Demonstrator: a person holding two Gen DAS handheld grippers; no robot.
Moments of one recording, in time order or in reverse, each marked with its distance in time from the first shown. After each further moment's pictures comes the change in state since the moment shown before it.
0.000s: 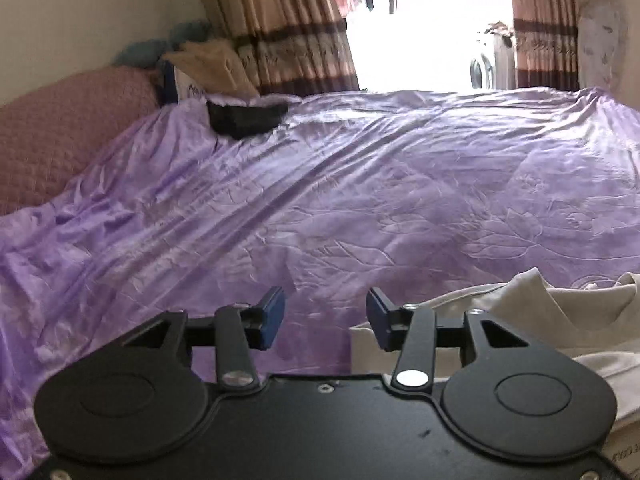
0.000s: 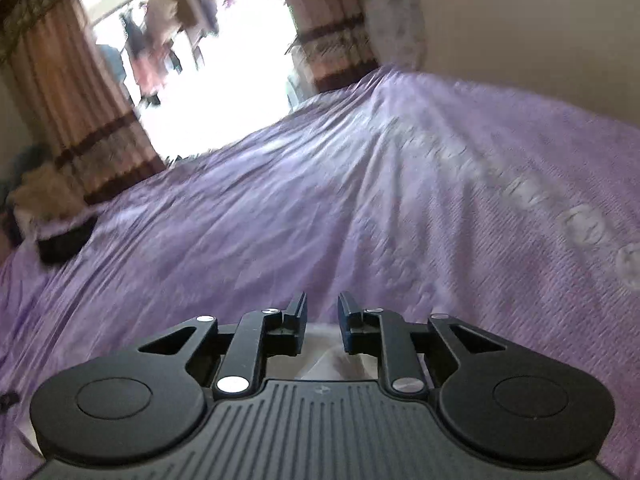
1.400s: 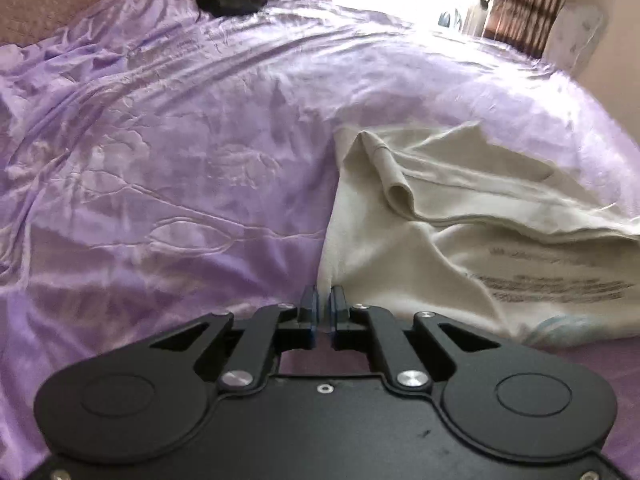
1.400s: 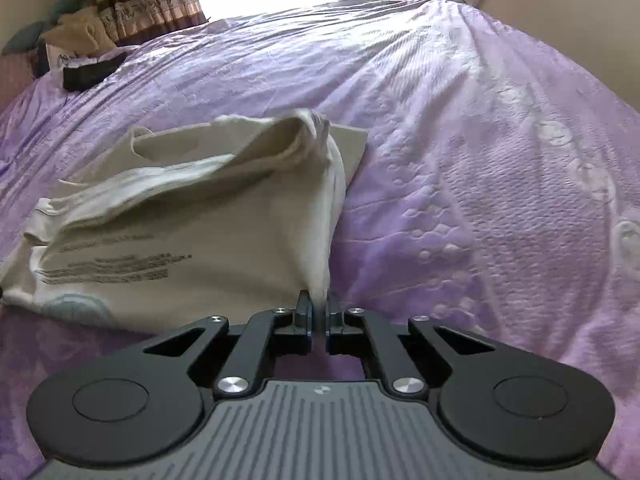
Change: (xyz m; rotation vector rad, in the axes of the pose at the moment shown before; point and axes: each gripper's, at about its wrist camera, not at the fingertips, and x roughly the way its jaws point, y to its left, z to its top) left arm -0.097 0.077 -0.144 -0.149 0.258 -0.260; right arm -0.089 -0.032 -0.089 -0.274 0.389 0.047
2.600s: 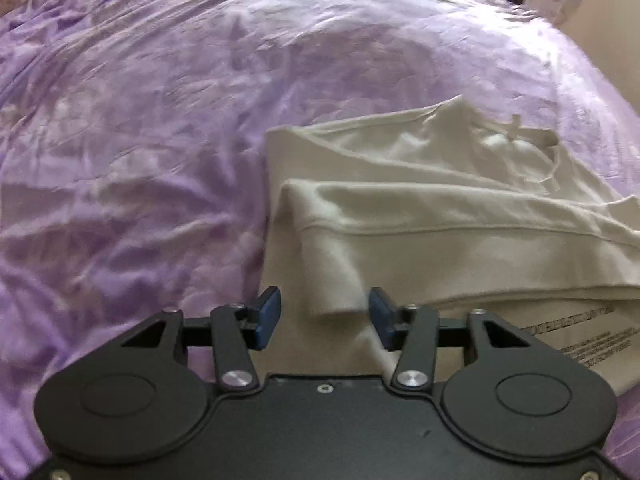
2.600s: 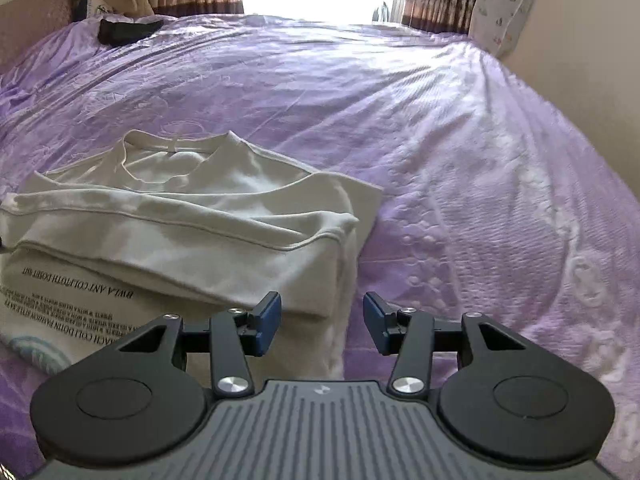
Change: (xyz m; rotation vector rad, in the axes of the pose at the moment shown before) left arm 0.013 -0.026 -0.034 0.049 0.176 -0.070; right arm -0.017 0.020 -0.033 -0.189 -0.030 -0.079
